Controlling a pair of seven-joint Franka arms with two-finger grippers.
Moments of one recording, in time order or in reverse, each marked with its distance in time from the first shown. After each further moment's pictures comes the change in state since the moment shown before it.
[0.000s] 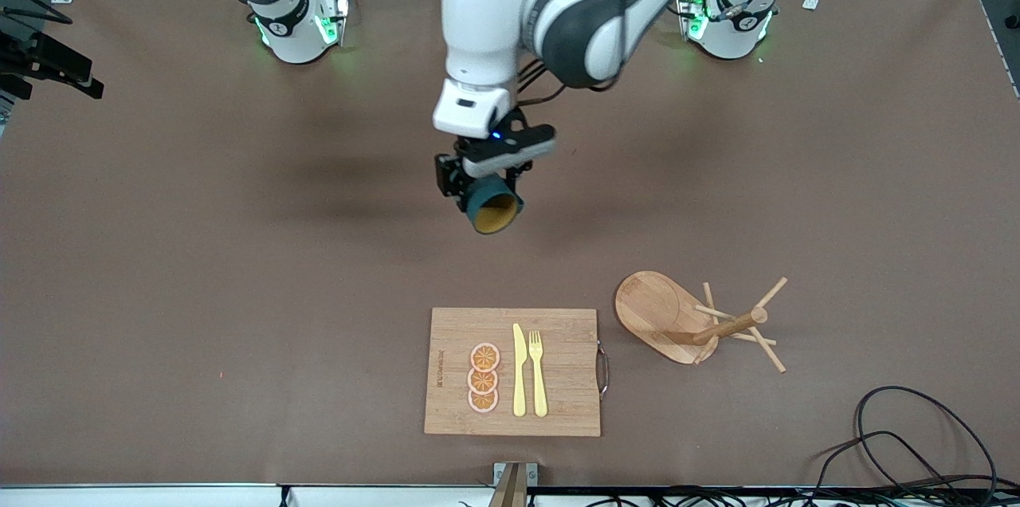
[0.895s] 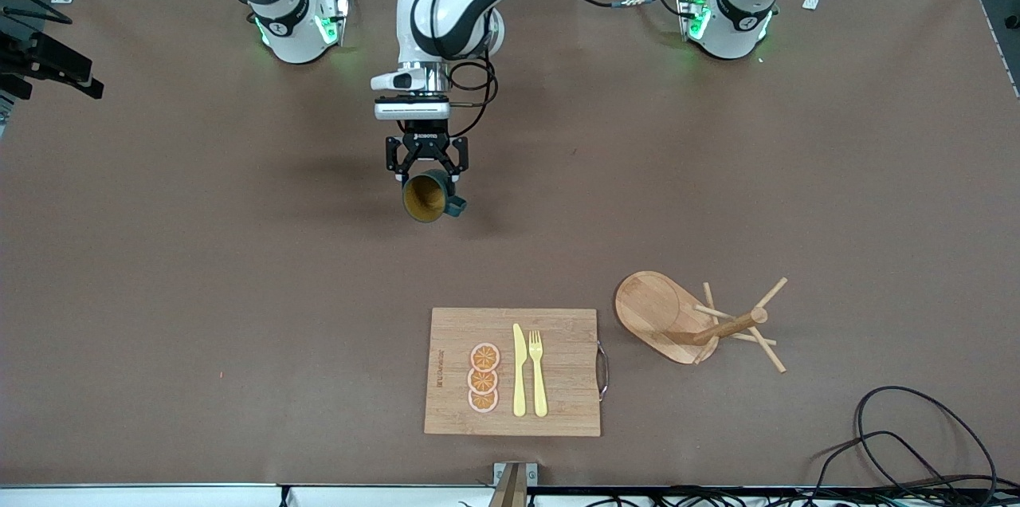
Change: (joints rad) left arm -0.232 0.263 0.001 -0.027 0.929 0.027 -0.360; right arm 0.000 0.000 0.000 0.000 0.000 0.000 0.000
